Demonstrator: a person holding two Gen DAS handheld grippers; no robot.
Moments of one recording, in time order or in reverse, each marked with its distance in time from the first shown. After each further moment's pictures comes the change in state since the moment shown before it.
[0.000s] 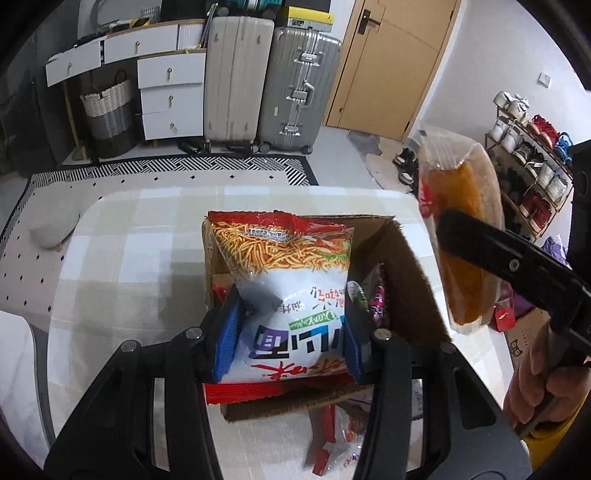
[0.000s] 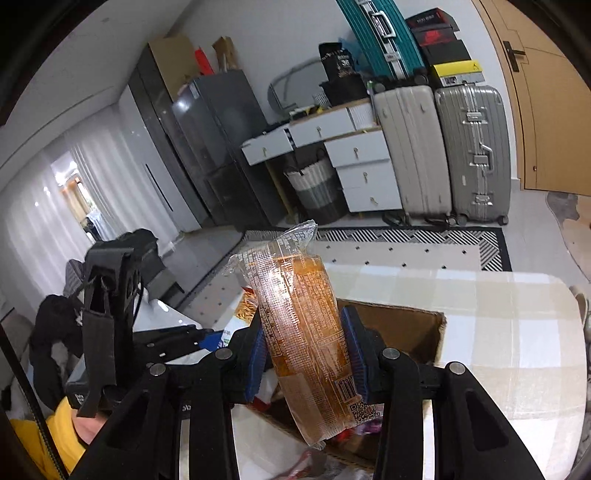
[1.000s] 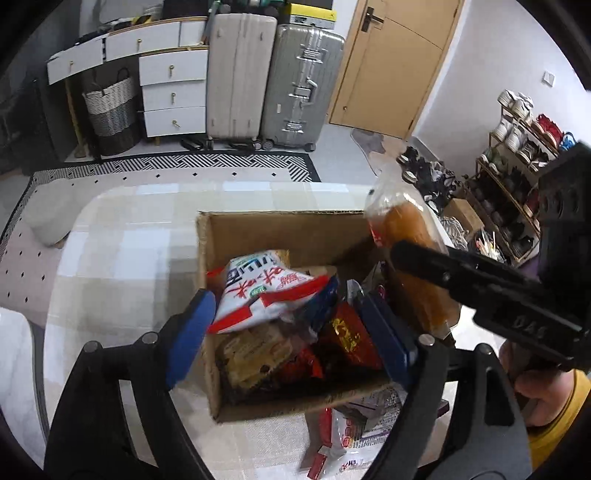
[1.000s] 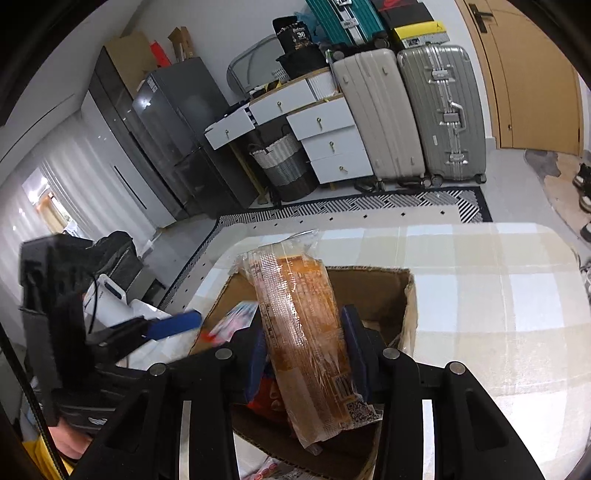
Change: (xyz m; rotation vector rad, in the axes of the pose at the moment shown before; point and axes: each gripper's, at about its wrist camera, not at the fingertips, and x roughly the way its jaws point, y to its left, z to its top) left arm 0.016 0.010 -0.006 -0.012 0.005 0.014; right arm 0.036 -0.046 -0.026 0.119 0.088 -0.069
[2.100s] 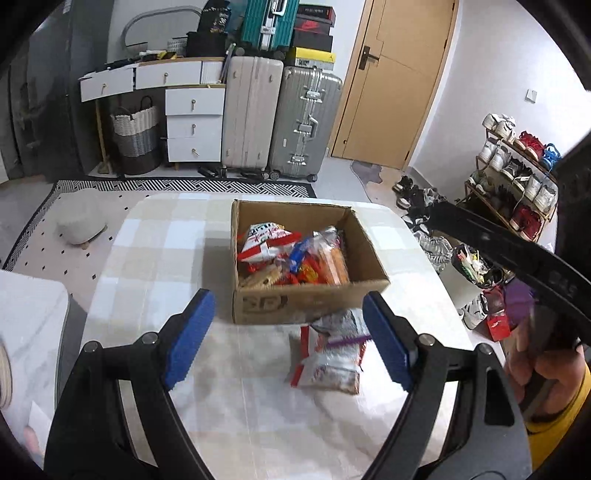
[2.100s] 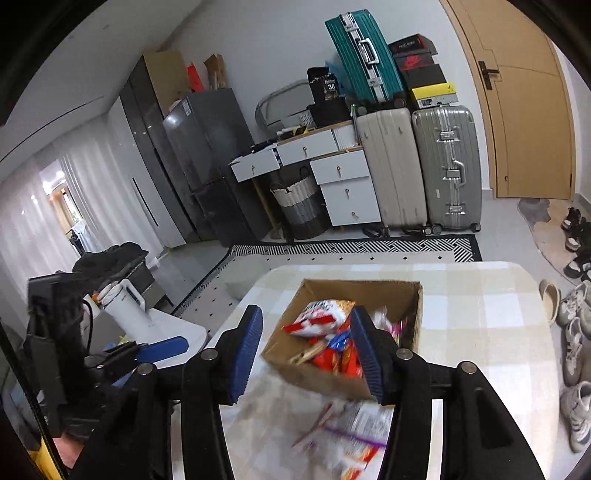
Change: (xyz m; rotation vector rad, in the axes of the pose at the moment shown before) left arm -0.204 -0.029 -0.109 -0.016 -0.162 0.024; right arm -0.144 0.099 -0.045 -0.094 -0.184 -0.016
